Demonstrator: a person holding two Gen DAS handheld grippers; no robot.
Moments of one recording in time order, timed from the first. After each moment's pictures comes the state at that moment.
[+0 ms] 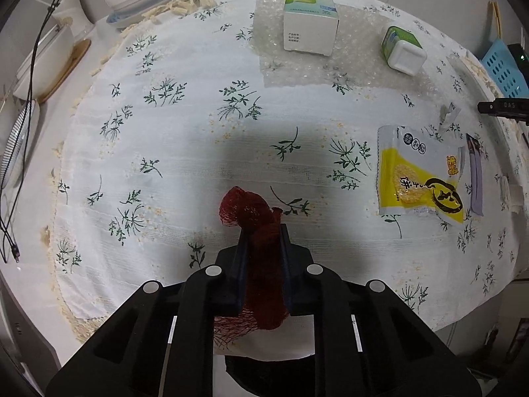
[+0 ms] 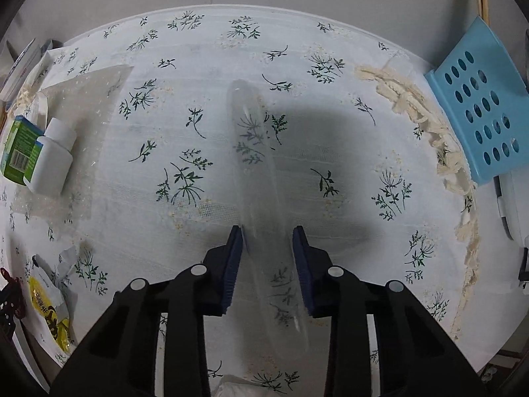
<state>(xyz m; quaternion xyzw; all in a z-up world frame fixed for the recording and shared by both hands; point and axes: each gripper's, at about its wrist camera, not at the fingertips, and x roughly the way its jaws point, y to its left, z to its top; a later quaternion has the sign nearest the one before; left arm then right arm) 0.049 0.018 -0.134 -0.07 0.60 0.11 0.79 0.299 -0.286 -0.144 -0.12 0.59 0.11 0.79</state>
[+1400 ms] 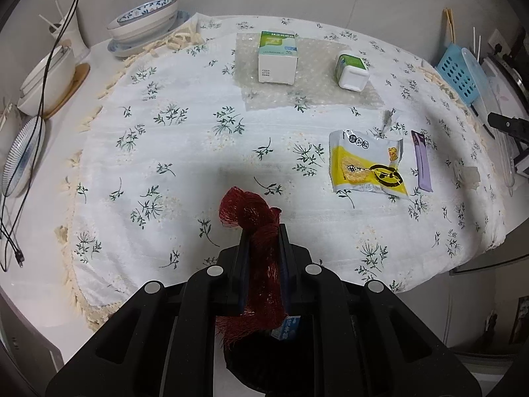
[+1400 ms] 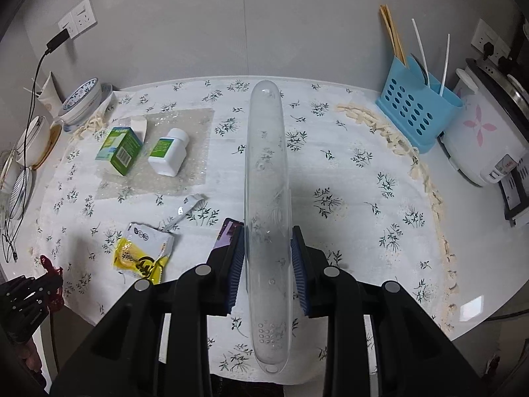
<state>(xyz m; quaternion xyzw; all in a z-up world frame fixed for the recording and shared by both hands) -0.003 0.011 -0.081 -0.07 0.55 0.06 0.83 0.124 -0.278 -0.025 -0.05 0.48 0.11 0.87</state>
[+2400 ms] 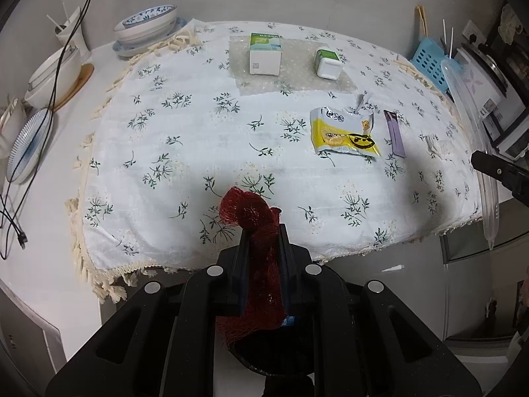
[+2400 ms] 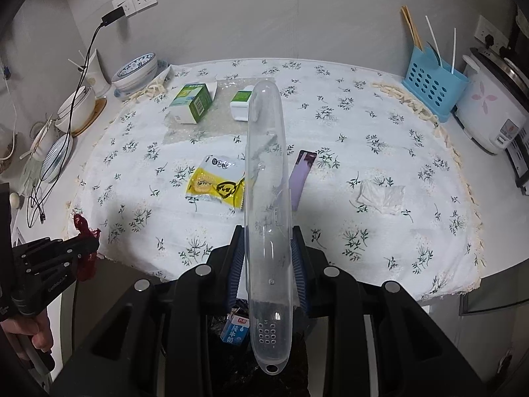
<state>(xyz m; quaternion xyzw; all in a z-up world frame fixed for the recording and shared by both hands) -0.067 0.004 -0.068 -0.07 0.53 0.03 0.85 -0.008 -0.230 -0.029 -0.04 0.48 0.15 0.86</state>
